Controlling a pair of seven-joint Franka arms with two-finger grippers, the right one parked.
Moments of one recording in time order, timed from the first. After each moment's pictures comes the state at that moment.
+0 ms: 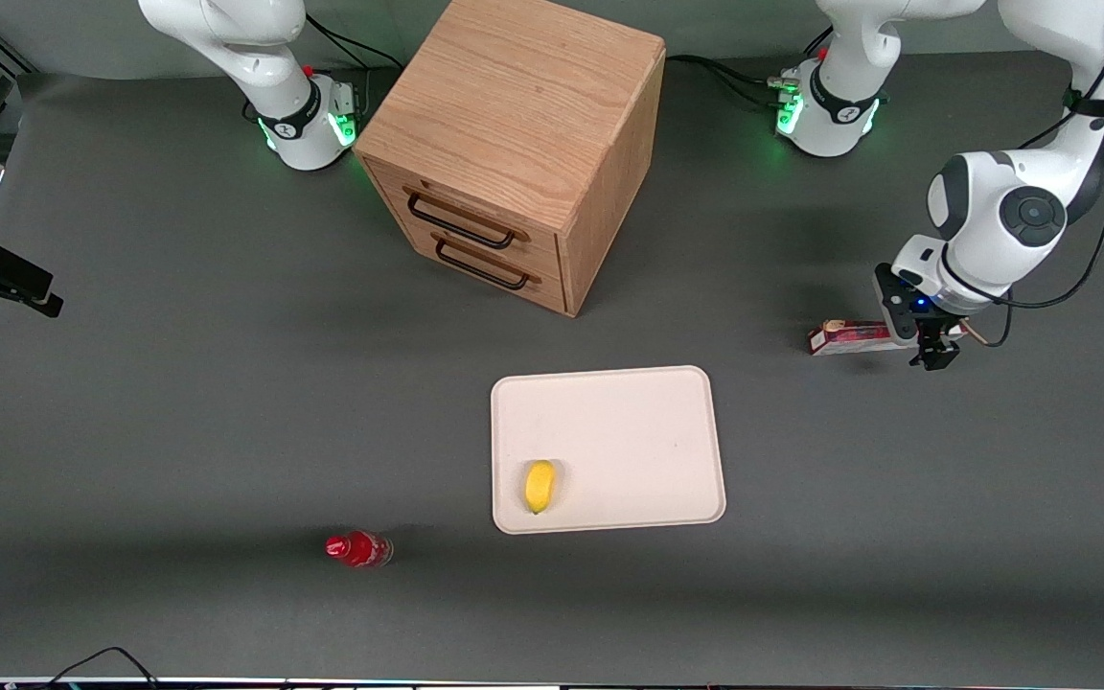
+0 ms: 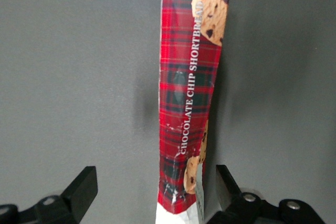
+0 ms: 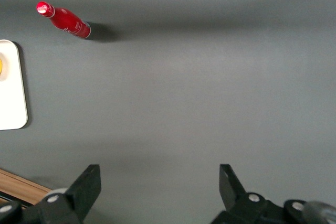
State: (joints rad) arm -0.07 0.12 0.14 -2.50 0.09 2.68 1.42
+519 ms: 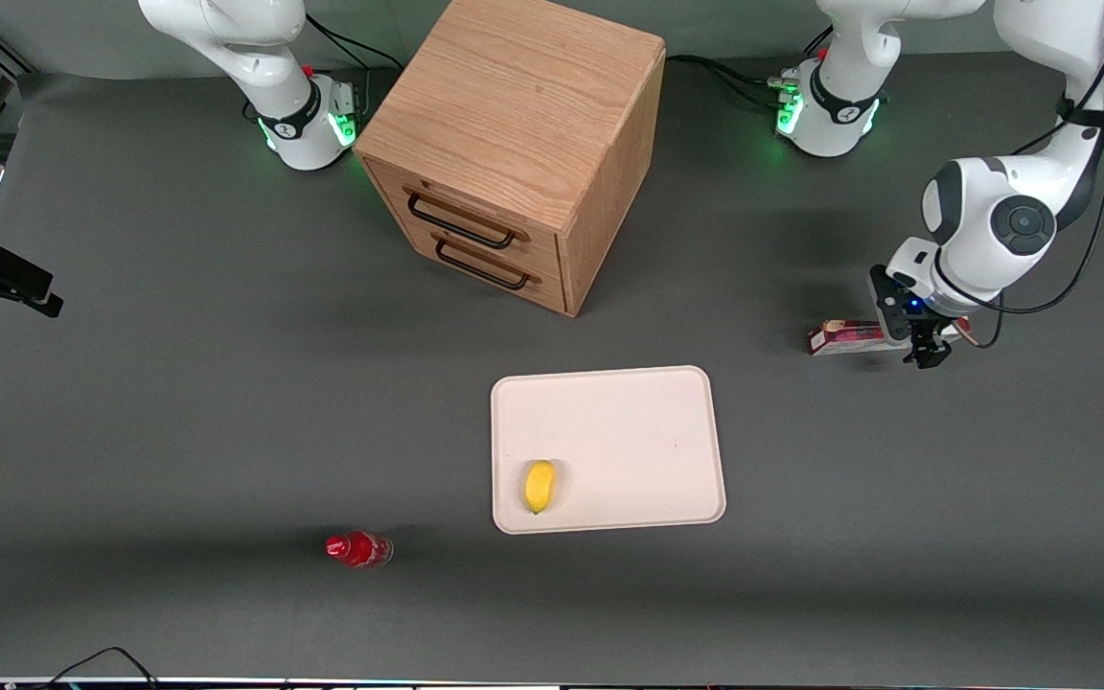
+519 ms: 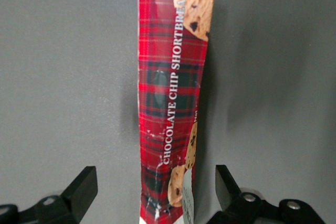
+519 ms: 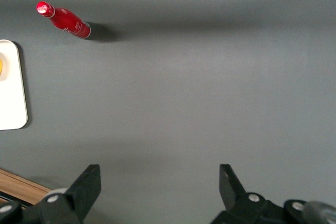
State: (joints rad) arm -0.07 0.16 0.14 -2.51 0.09 2.68 1.43
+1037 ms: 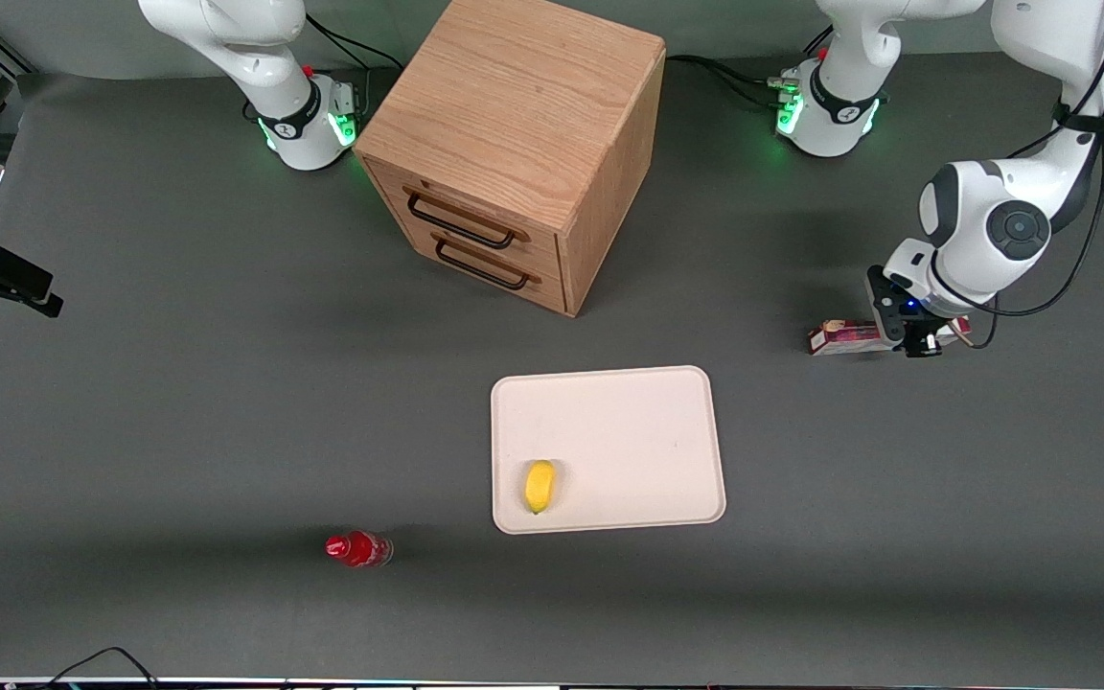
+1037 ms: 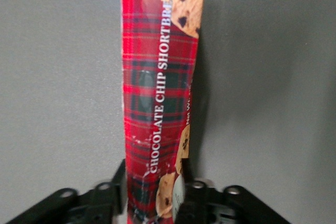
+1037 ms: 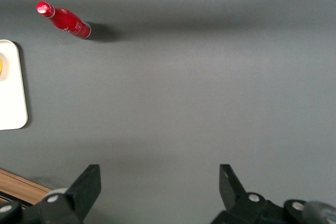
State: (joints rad) arm -0.07 0.18 0.14 -2.51 0.08 2.68 1.43
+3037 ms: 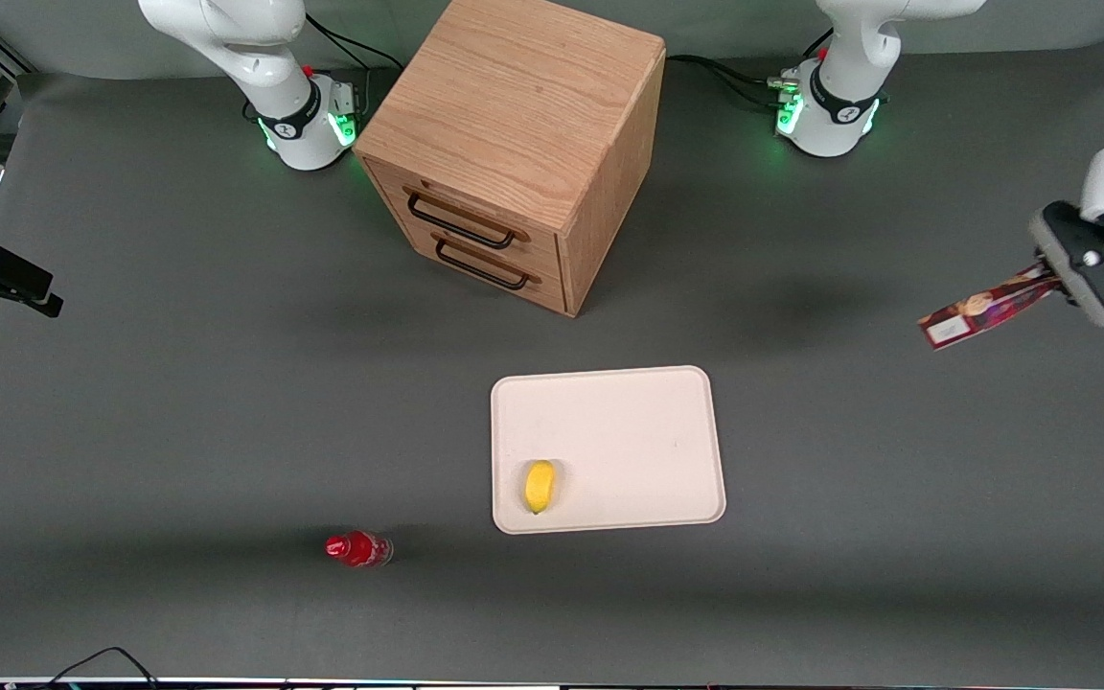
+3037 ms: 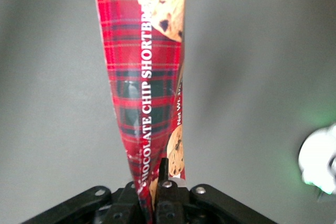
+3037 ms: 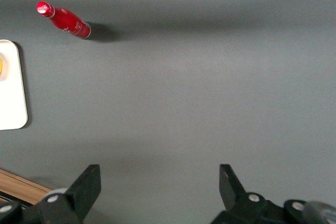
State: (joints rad) arm -0.10 0.00 0.10 -1.75 0.02 1.65 1.07
